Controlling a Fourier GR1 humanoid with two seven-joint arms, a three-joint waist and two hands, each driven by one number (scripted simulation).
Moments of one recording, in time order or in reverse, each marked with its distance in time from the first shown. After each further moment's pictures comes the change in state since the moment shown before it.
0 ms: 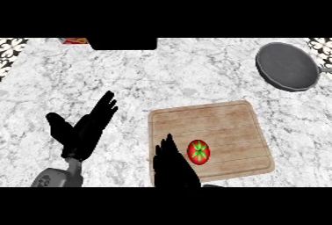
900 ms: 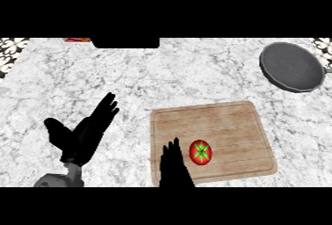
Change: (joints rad) left arm 0.039 -0.035 0.012 -0.073 -0.054 -0.021 0.030; right arm 0.138 0.047 0.067 0.017 0.256 0.067 0.132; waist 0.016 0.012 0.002
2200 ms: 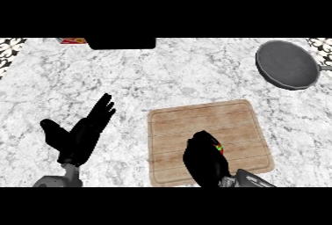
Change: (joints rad) left arm 0.018 -0.040 0.066 0.008 -0.041 -0.051 0.003; right arm 0.026 -0.214 -0.163 0.080 0.119 -0.446 -0.399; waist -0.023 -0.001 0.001
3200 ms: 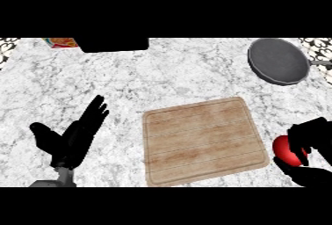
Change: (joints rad) left arm 0.031 0.010 0.031 -0.022 0.008 0.006 -0.001; right arm 0.547 -0.355 -0.858 -0.227 -0.978 -0.565 -0.565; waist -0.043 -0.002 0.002
